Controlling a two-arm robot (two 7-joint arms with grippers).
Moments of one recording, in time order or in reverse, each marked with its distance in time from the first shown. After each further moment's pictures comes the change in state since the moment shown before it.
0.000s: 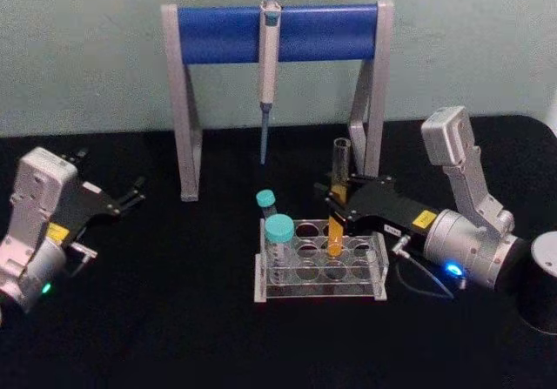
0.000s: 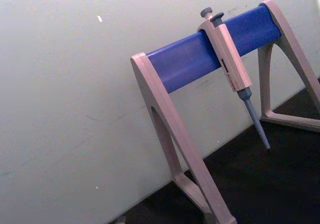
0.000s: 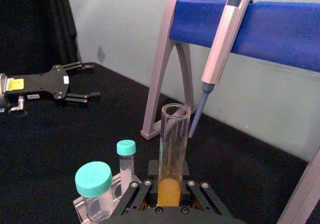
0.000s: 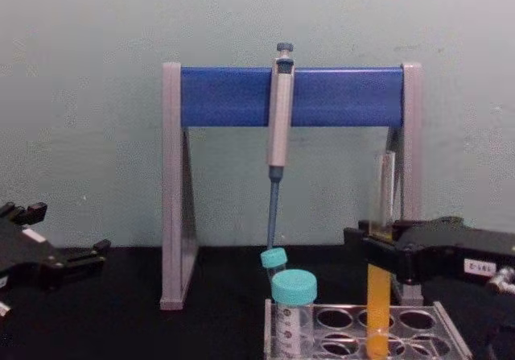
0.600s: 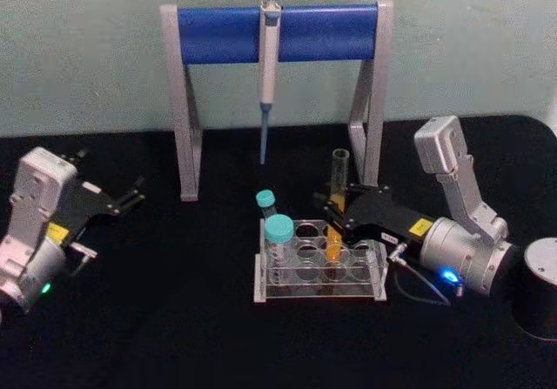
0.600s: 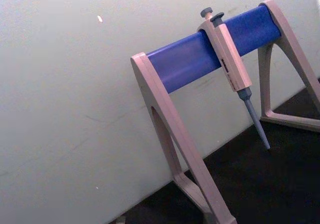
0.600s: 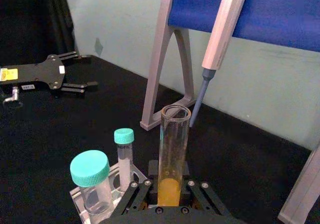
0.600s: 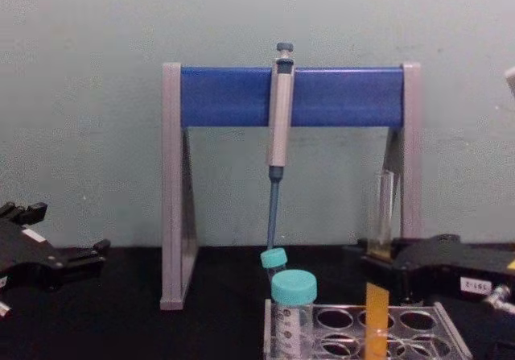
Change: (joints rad) left arm 0.000 0.000 0.000 0.000 0.000 0.000 0.000; right arm -0.002 -0.013 -0.006 0.028 -0.013 0.006 -0.002
